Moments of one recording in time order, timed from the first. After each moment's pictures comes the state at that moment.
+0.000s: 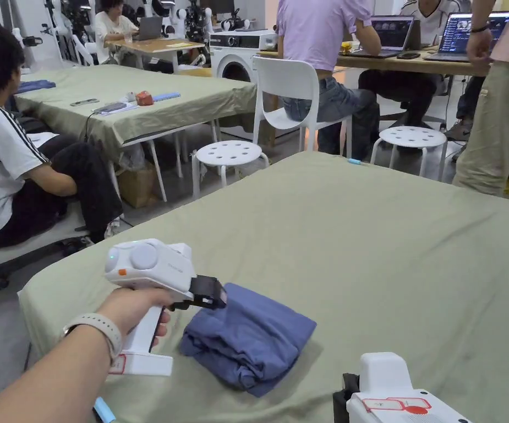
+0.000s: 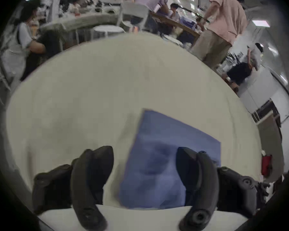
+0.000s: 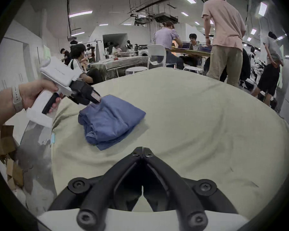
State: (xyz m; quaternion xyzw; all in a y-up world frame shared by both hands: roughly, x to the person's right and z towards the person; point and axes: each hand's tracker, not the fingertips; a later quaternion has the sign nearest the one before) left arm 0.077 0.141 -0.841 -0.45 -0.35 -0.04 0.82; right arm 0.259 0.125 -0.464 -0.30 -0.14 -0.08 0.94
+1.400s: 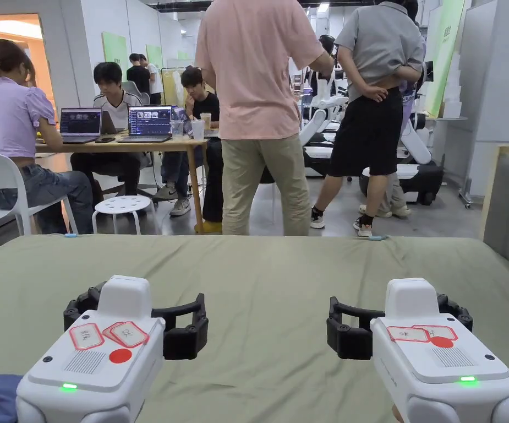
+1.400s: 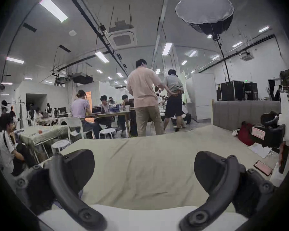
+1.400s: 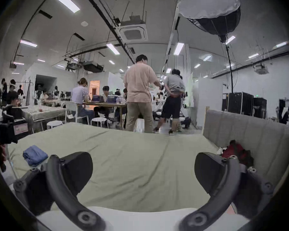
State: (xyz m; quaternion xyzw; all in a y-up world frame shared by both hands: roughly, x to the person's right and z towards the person) left arm 0.146 0.289 -0.318 0.02 -0.57 -0.05 0.82; right arm 0.291 0.283 -0.033 -0.06 -0.51 0.00 0.86
